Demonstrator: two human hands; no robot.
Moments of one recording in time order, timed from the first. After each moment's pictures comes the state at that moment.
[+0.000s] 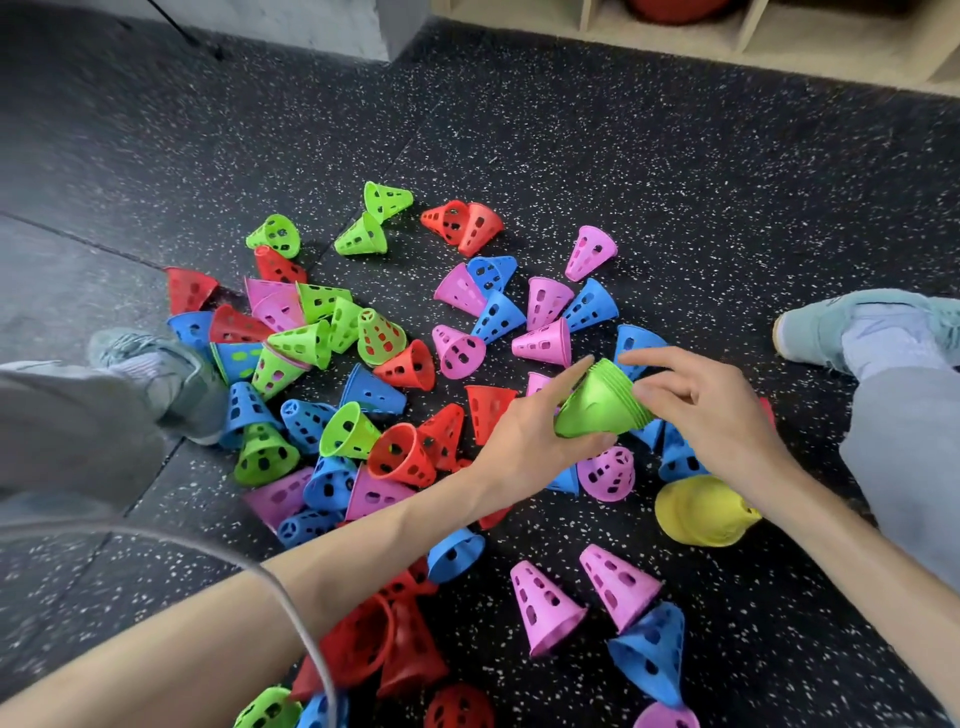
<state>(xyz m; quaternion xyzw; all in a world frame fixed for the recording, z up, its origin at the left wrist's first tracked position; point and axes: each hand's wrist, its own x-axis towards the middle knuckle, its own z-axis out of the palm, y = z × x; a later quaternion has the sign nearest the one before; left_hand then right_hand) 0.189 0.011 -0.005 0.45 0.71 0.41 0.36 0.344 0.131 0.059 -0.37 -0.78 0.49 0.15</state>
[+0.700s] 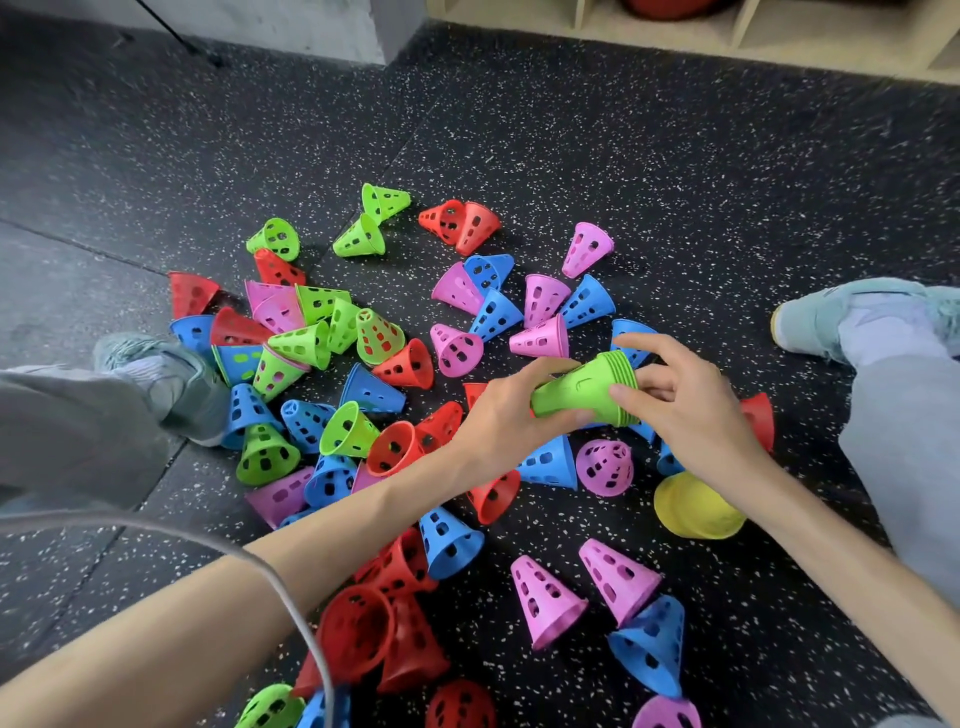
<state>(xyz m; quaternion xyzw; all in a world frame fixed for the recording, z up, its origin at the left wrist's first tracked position) 0.166 0.014 -0.009 0.51 0.72 0.38 0.29 0.340 0.123 0.049 -0.37 -0.77 0.50 0.16</state>
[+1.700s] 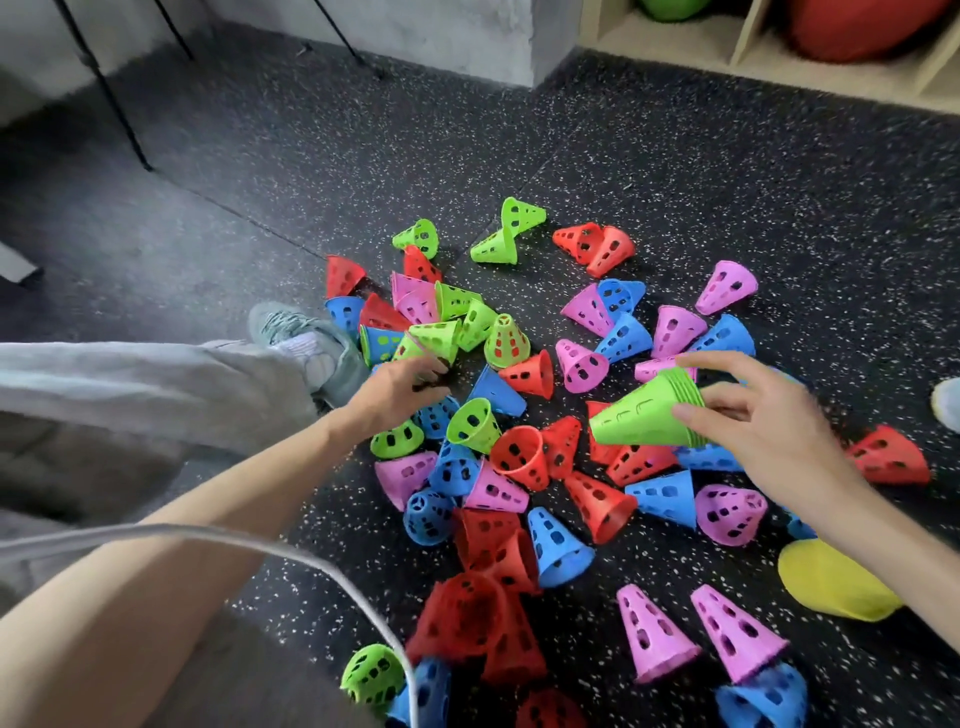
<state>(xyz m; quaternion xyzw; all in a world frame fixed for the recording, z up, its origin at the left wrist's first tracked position) -0.059 -0.151 -0.037 0.40 0.88 0.17 0.22 0.272 0.081 0.079 -0.29 -0.79 0.52 0.11</state>
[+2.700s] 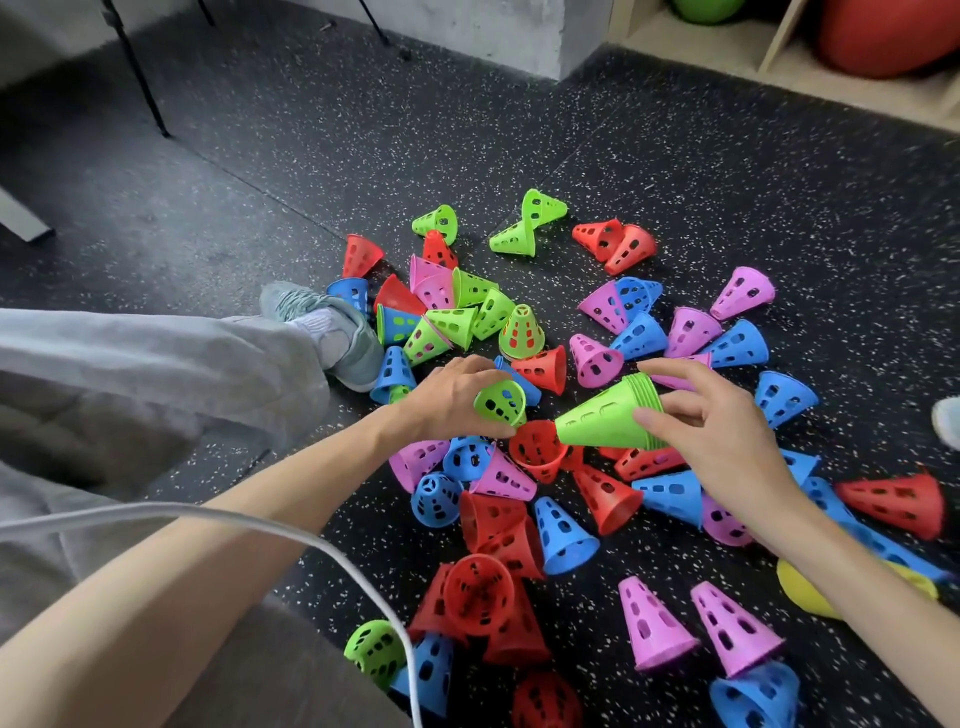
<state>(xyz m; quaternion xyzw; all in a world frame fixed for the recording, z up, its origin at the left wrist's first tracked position) -0.010 -0.132 -0.036 0.51 0.83 0.10 0.22 0.247 0.037 0.079 -0.29 -0.81 0.51 0.10</state>
